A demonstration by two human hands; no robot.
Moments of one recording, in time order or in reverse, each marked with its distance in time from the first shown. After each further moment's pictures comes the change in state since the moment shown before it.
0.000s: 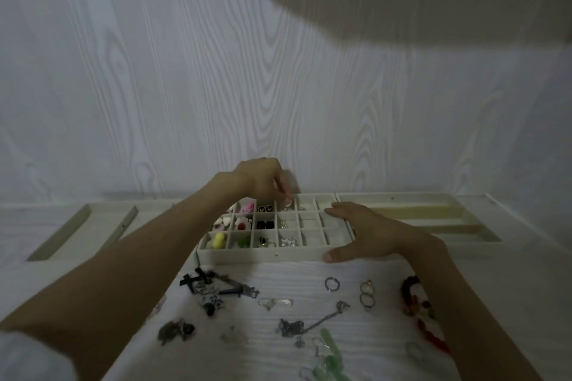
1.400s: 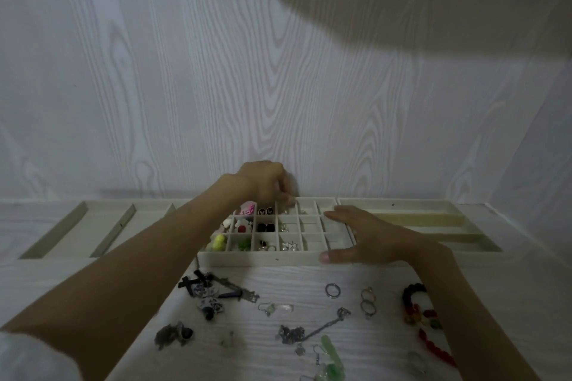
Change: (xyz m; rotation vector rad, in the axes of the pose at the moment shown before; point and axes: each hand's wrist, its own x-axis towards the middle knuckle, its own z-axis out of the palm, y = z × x) left_hand 0.009 -0.010 0.006 0.086 0.048 0.037; right_hand -0.005 -0.009 -0.005 -0.003 0.031 0.005
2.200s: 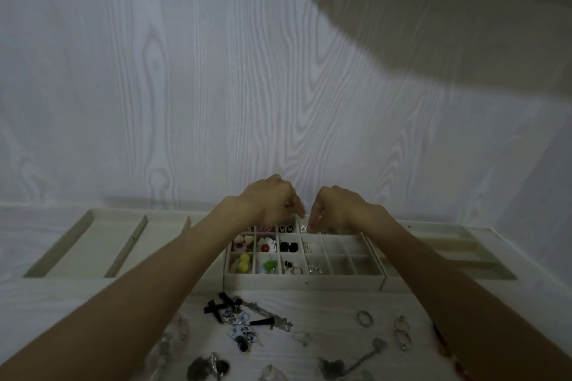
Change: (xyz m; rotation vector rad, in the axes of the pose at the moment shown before) left_hand -0.026 -0.030 0.002 -0.101 0.071 0.120; right_hand 0.104 -0.068 -0.022 -0.250 0.073 0.131
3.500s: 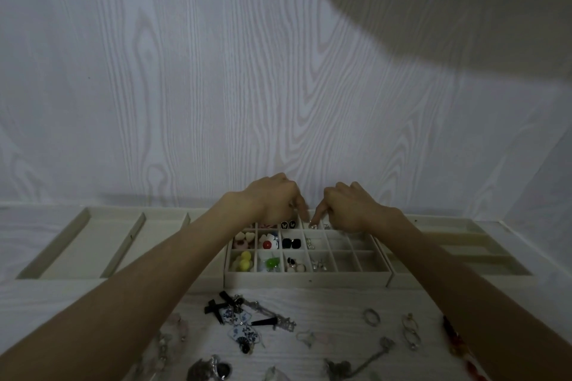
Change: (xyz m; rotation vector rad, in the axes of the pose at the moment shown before) left_hand 0.012 -0.007 0.010 -0.017 -0.089 0.014; right_hand -0.004 0.014 0.011 -0.260 0.066 -0.191
